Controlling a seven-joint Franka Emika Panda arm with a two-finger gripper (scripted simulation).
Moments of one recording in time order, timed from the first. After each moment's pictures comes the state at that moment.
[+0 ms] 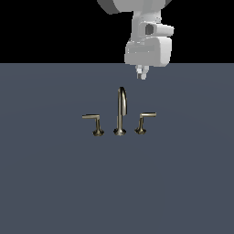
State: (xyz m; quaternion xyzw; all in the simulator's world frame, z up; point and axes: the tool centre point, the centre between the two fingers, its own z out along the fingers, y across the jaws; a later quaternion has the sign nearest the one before) arm 0.050 -0.089 0.242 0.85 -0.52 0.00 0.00
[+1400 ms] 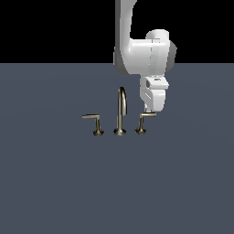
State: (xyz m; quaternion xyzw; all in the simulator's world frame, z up) arm 0.080 -0.137 0.091 0.73 -0.68 0.00 0.00
